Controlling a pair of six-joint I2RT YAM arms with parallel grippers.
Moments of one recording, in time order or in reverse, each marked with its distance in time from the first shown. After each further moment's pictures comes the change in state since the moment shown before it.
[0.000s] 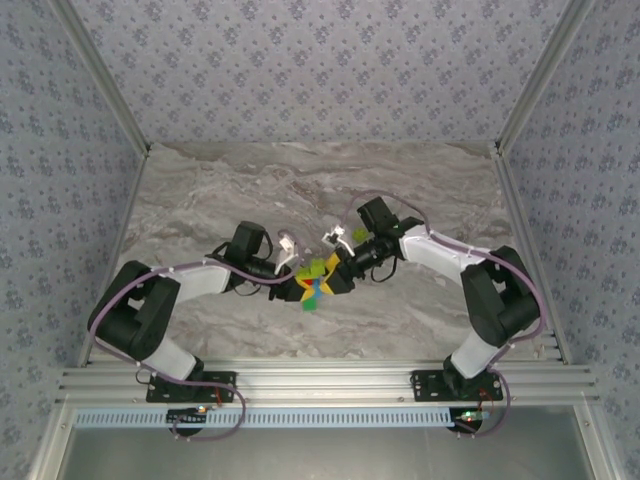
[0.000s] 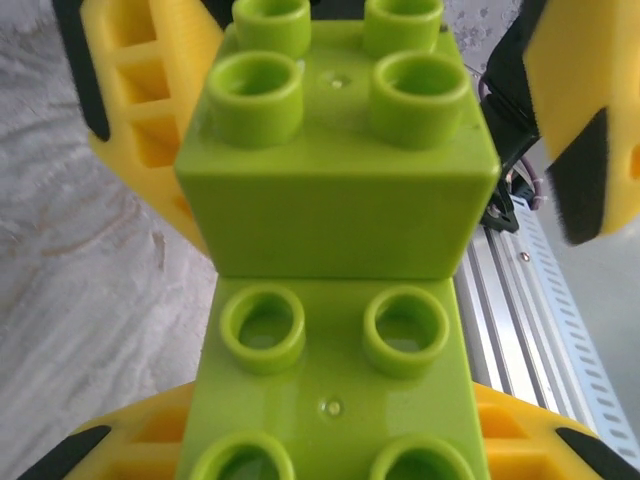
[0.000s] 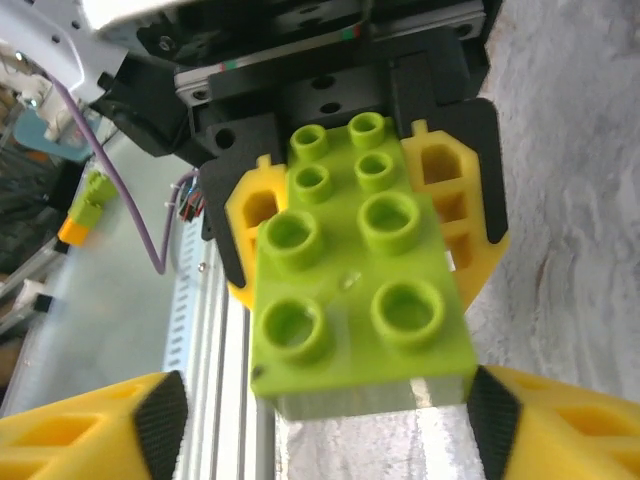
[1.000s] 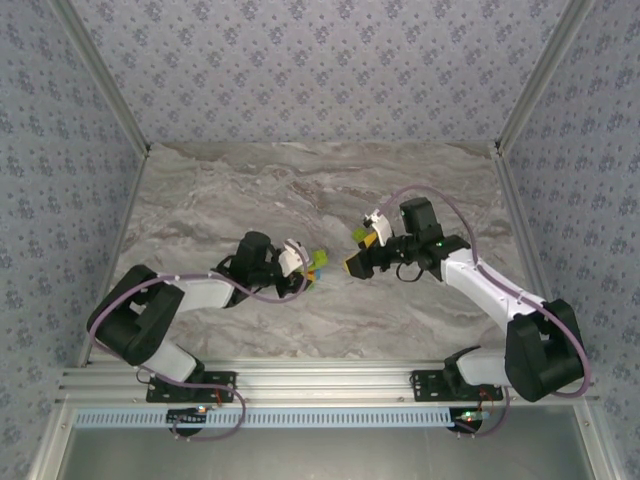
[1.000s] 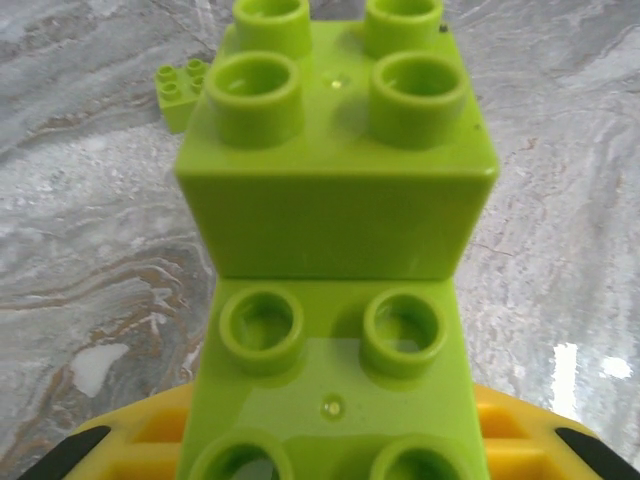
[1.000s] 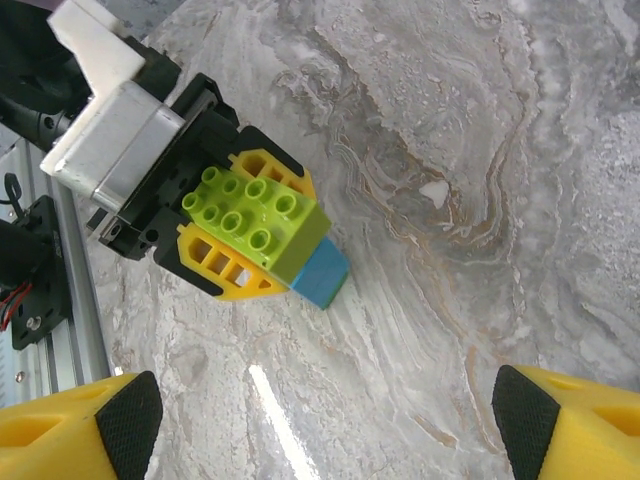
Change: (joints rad) left arm -0.103 -0.017 -0.118 0.328 -0.582 0.029; right arm -0.142 -0.327 -0.220 0.233 0.349 0.265
